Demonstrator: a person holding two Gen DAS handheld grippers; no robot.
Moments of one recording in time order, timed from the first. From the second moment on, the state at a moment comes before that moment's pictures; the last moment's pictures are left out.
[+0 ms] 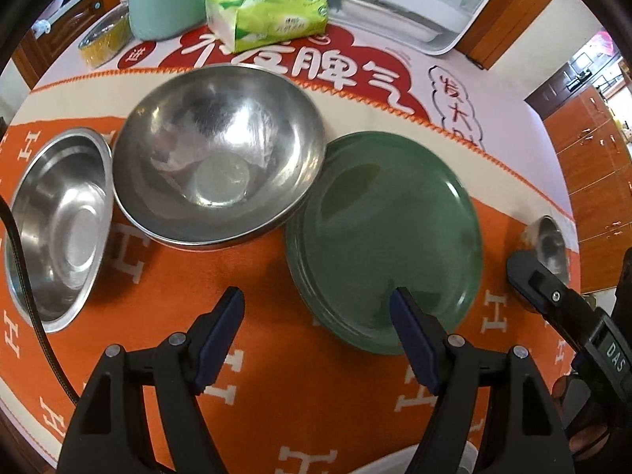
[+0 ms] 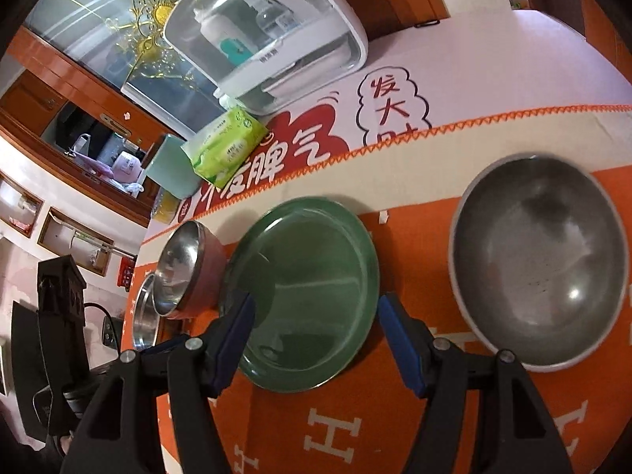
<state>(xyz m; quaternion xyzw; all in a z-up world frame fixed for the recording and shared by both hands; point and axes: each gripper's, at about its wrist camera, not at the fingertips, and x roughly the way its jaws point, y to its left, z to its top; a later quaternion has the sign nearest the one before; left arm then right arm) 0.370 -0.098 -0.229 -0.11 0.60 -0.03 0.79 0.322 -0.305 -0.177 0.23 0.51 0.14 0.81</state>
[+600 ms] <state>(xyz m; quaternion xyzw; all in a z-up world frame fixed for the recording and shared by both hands) 0.391 -0.104 -0.259 -0.10 0.60 -0.04 0.79 0.332 -0.308 -0.207 0.23 0.51 0.13 0.82</state>
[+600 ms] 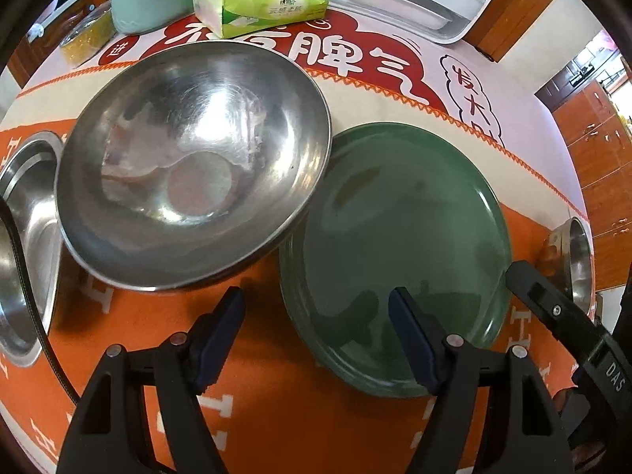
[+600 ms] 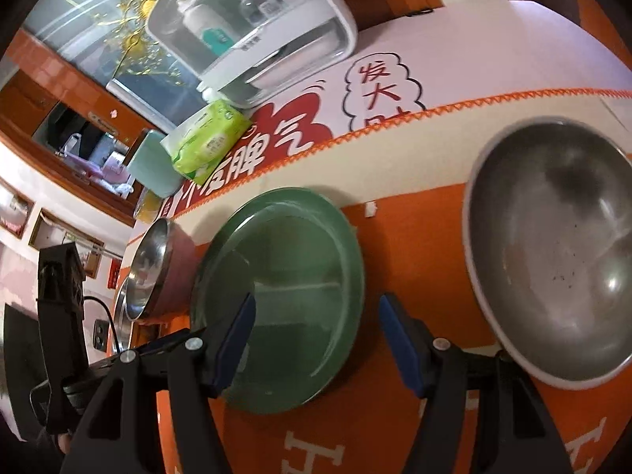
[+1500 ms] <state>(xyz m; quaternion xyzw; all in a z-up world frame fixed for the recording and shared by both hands) 0.398 -0.108 -0.259 -0.08 0.56 -0.02 0.82 0.339 -0.319 -0.227 0.25 0.51 0.13 0.81</state>
